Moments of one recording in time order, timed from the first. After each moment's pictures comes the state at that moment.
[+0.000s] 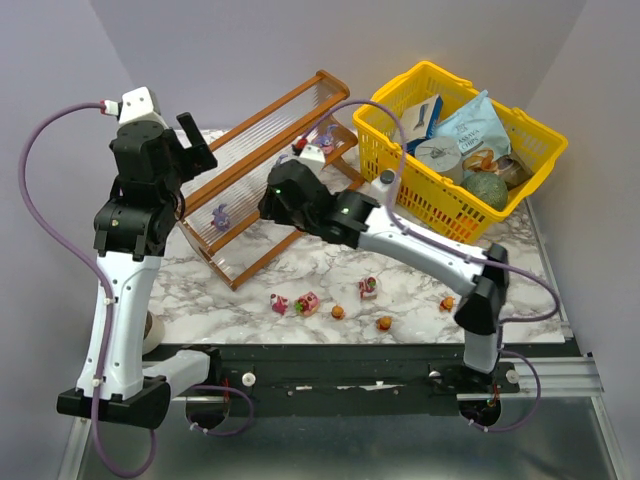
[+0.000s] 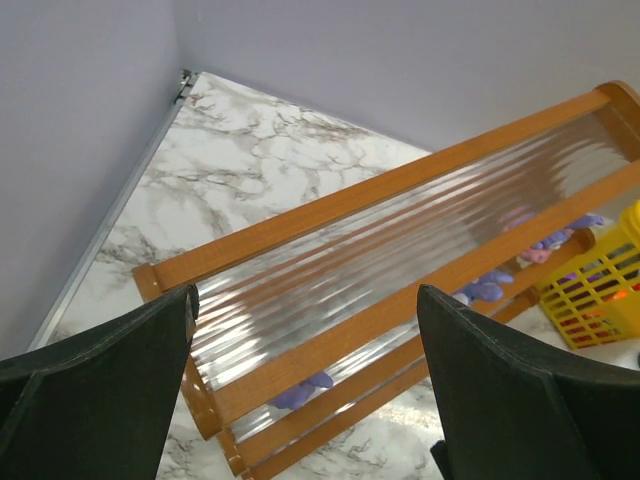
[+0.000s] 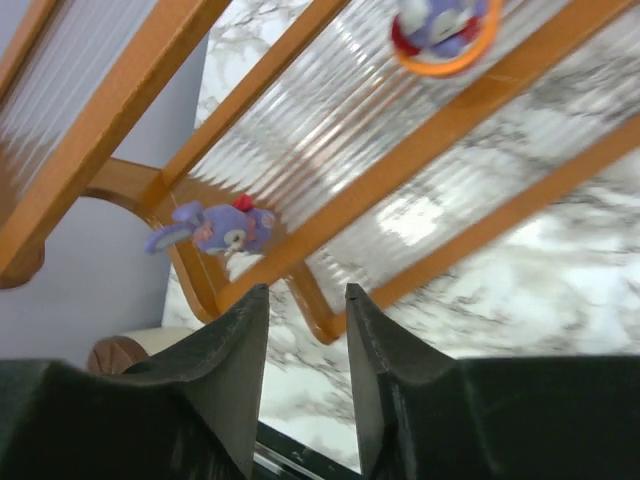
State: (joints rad) left arm -0.14 1.12 1.59 -0.74 -0.32 -0.34; right arm 1.07 1.95 1.97 -0.58 0.45 0.88
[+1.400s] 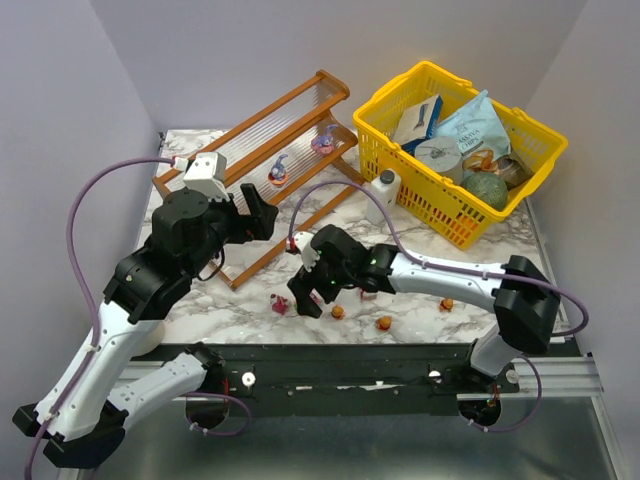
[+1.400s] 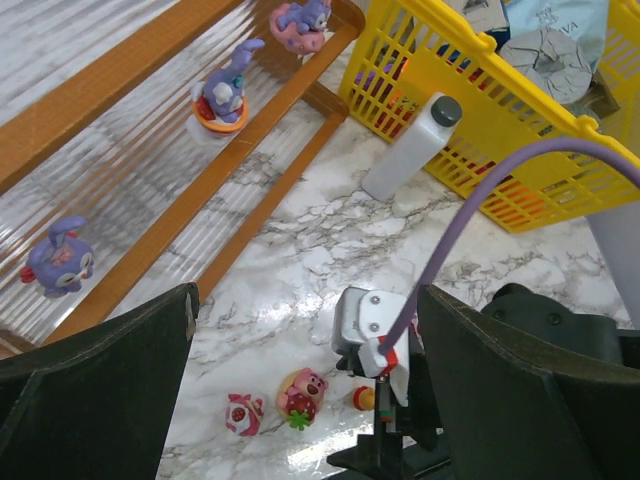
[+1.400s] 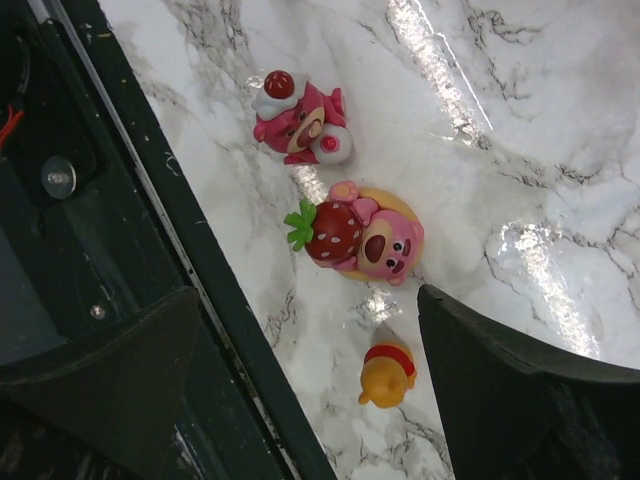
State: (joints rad) left arm -0.62 0.85 1.26 -0.71 -0.21 -0.45; right arm 1.05 1.60 1.12 -0.33 -0.21 0.11
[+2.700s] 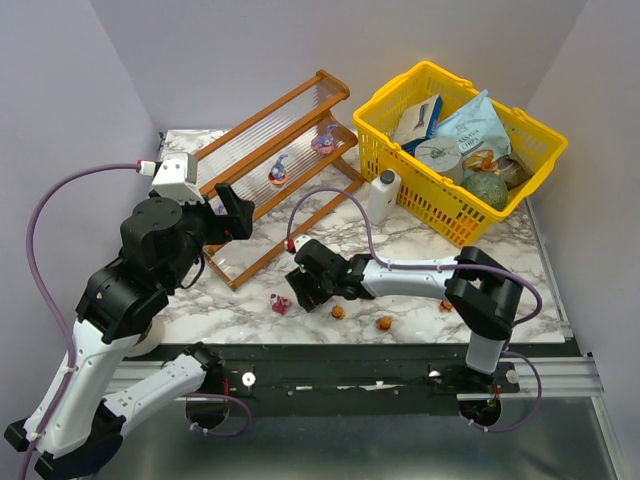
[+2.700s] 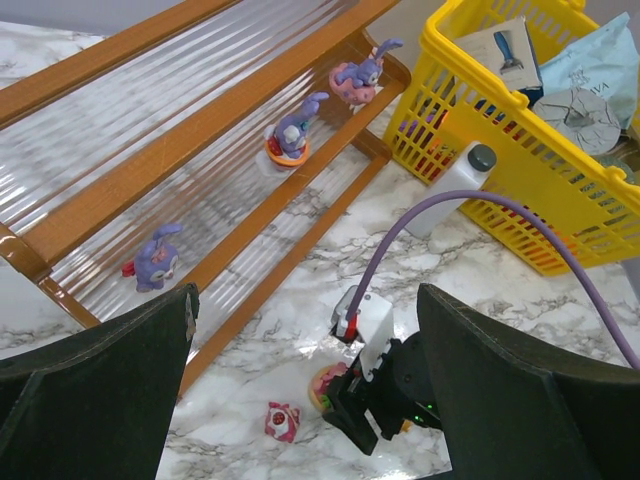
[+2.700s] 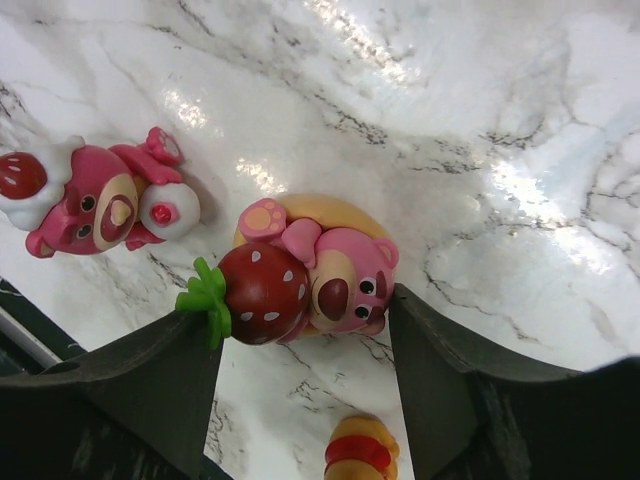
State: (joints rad) left arm -0.62 0.81 1.37 -0.81 -0.35 -0.42; right arm 1.09 1.83 1.13 -0.22 0.09 0.32
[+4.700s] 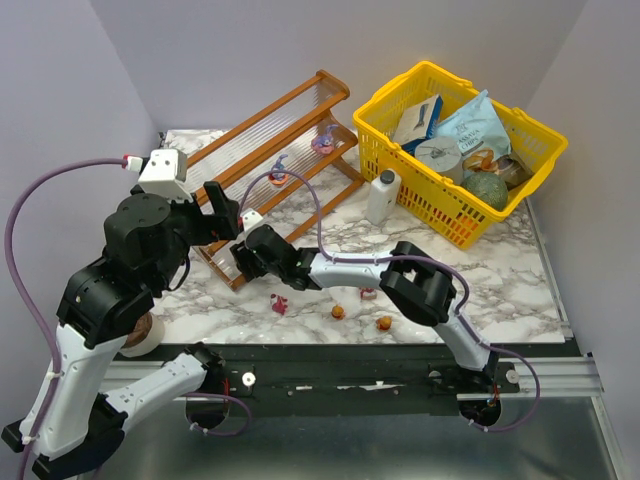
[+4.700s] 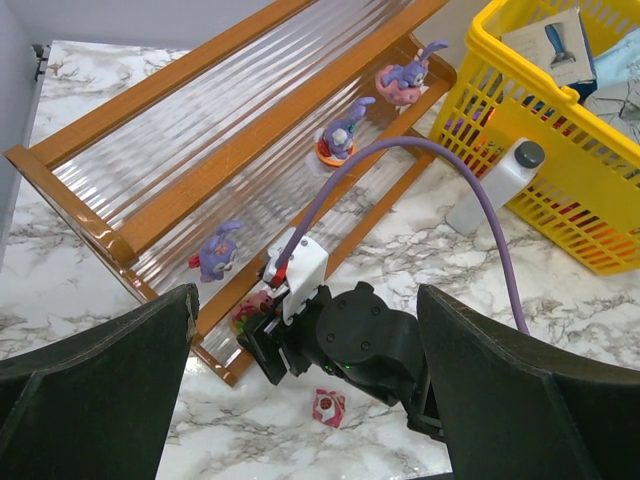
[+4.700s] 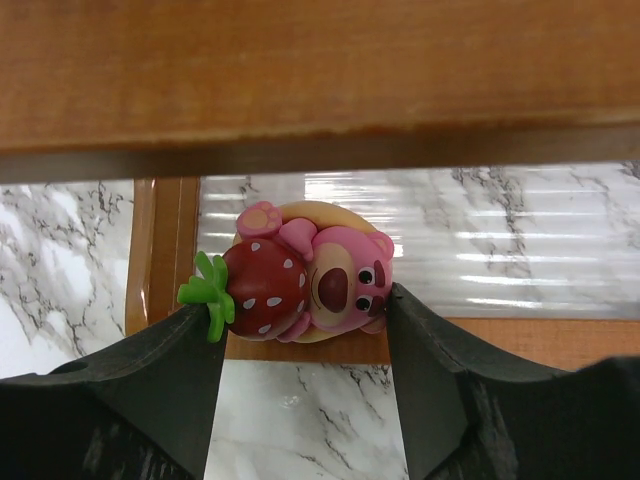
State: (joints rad) left arm -0.62 0.85 1.51 -0.96 -0.42 -0.33; right arm 1.13 2.24 1.61 0.11 0.23 0.25
